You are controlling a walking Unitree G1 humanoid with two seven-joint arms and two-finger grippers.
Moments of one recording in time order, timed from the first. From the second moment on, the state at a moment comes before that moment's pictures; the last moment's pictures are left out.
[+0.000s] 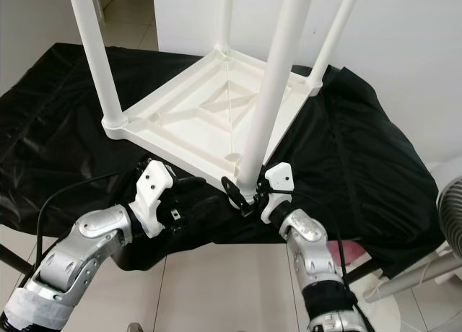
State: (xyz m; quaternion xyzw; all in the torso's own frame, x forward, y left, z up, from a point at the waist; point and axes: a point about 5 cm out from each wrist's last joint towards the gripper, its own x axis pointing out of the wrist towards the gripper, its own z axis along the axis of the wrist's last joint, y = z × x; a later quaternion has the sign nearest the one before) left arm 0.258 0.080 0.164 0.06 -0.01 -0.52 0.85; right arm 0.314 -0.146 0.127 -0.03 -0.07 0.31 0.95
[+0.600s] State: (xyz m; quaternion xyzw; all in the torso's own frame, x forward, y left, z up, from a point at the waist) left arm 0.257 0.074 0.158 0.06 0.00 -0.53 0.85; right arm 0.328 -0.148 0.121 -0.05 -0.05 0.36 0.93
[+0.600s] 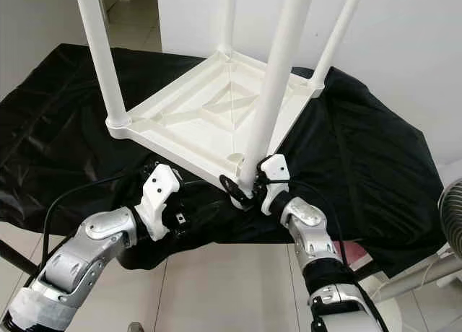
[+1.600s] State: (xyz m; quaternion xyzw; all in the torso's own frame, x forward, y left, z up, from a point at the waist) left arm 0.262 0.077 0.156 0.06 0.00 -0.52 0.85; right arm 0.318 -0.138 0.110 0.00 -0.07 0.24 0.97
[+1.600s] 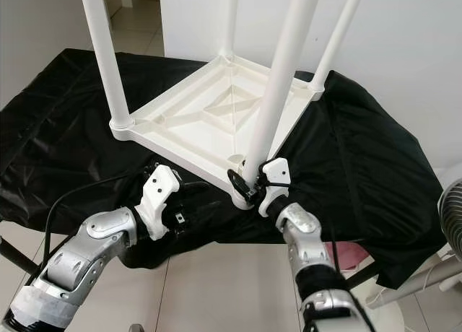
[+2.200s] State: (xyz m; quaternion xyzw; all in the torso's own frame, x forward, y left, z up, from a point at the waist) left arm 0.264 0.070 0.155 0.03 -0.02 -0.50 0.87; right arm 0.299 -0.109 0.105 0.04 -0.07 0.05 1.00
